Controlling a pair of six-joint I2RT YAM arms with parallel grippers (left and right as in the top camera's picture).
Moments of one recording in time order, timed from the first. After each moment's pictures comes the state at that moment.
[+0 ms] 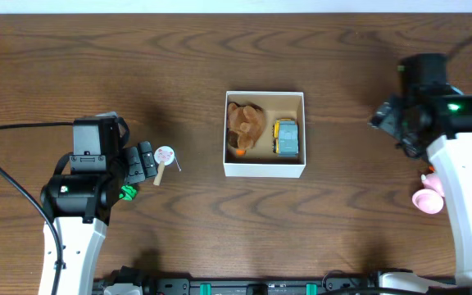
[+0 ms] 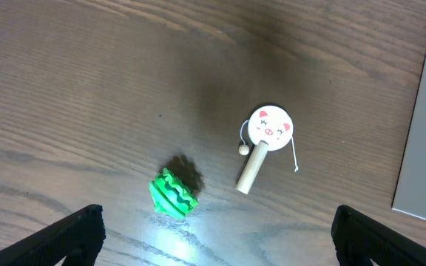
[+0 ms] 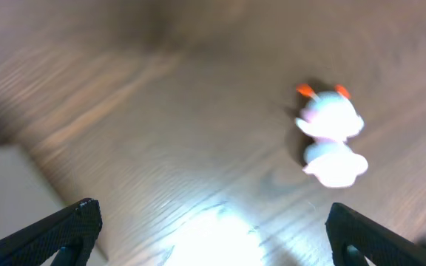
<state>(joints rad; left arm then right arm) -0.02 1.05 0.98 -0.97 -0.11 -0.22 0.00 1.43 1.38 -1.22 0.30 0.73</state>
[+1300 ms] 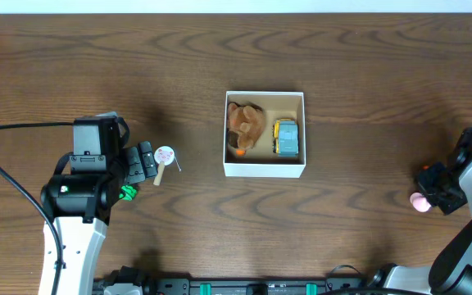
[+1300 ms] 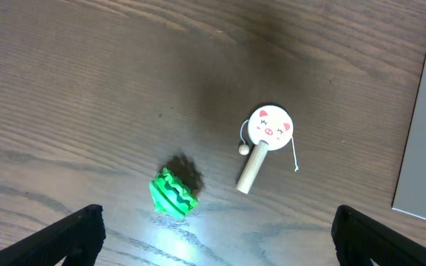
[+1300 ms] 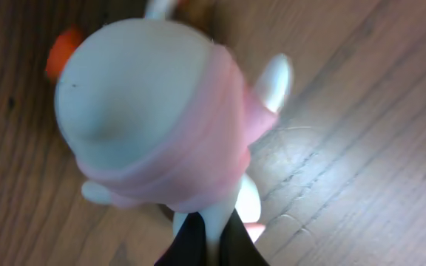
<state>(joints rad) -0.02 1.05 0.98 -0.97 -0.11 -0.22 -0.54 1.58 0.86 -0.76 0.10 0.53</state>
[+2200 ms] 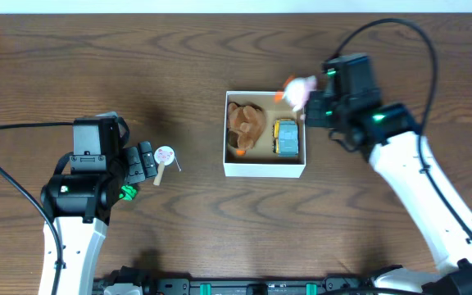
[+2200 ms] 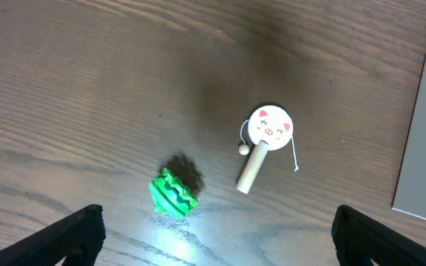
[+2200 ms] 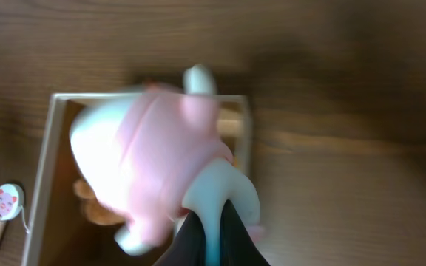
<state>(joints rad) -0.02 1.05 0.98 -0.97 -0.11 -0.22 0.38 1.50 1.26 -0.67 0.02 0.44</state>
